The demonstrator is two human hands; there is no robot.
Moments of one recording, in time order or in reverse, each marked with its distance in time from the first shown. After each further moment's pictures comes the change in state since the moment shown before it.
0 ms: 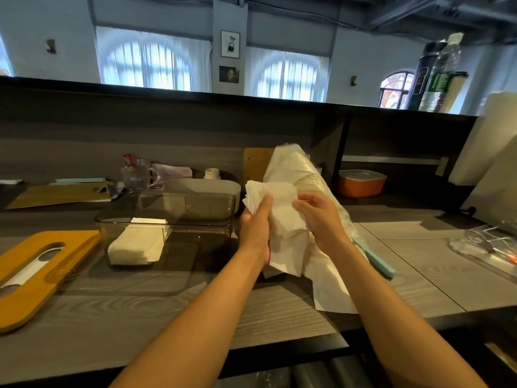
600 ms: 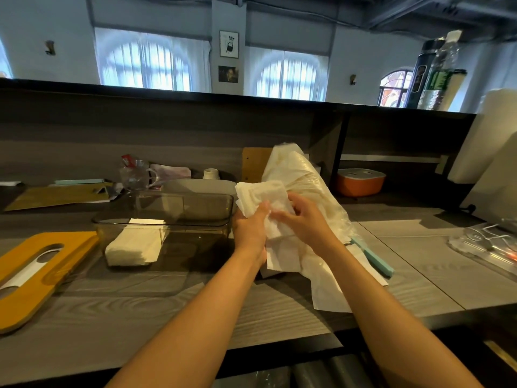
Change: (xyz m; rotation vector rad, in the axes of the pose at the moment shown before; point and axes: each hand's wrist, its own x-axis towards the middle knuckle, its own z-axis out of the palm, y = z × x) left_hand 0.008 -0.006 -0.004 0.061 0.109 0.037; right_hand -0.006 0.006 0.012 -0.292 -0.220 -0.181
